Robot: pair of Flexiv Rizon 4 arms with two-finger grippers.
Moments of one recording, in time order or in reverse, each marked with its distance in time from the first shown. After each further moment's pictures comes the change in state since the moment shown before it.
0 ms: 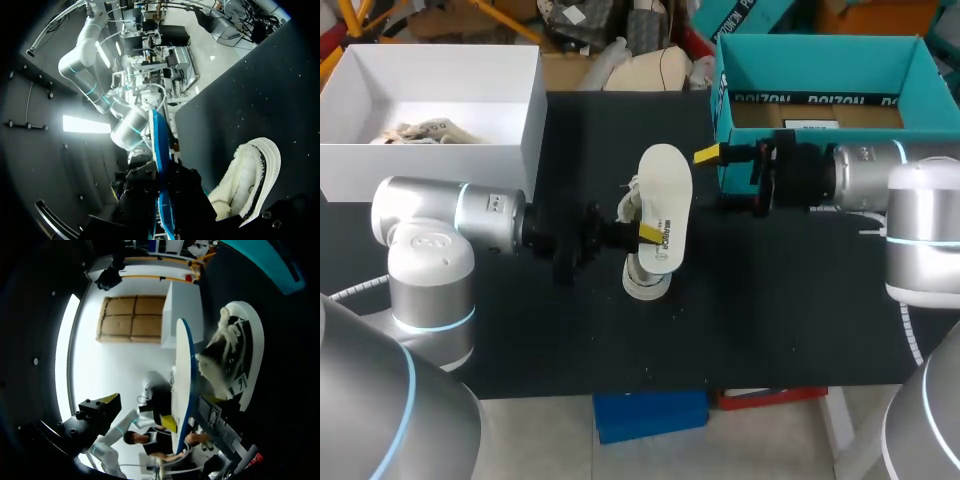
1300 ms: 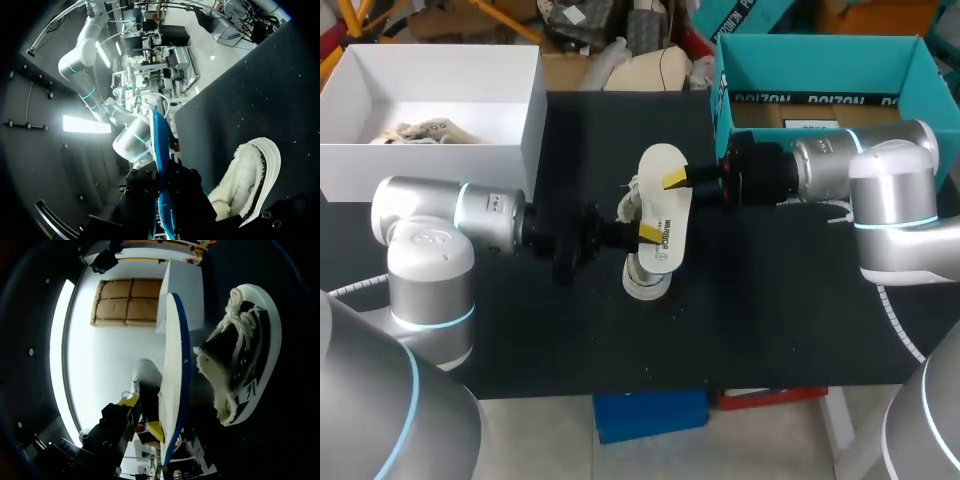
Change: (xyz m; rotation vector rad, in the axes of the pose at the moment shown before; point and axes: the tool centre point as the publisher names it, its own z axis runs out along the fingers) left arm 0.000 0.000 0.000 0.000 0.001 -0.001; right arm -0.021 -0.004 0.043 0.144 -0.029 -0.025
